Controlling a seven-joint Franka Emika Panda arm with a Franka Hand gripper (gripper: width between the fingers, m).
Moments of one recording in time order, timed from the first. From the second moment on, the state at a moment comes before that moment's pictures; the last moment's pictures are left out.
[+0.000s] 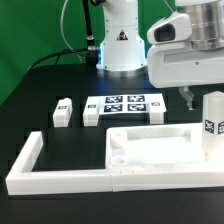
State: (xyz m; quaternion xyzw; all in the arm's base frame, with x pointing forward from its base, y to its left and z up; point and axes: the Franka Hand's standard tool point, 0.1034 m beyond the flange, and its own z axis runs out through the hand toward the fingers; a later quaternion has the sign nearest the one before) arm 0.634 0.117 0.116 -0.99 0.15 0.01 0.09
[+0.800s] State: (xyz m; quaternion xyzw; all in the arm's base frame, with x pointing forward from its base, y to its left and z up) arm 0.638 0.121 0.113 -0.99 -0.09 -0.01 0.05
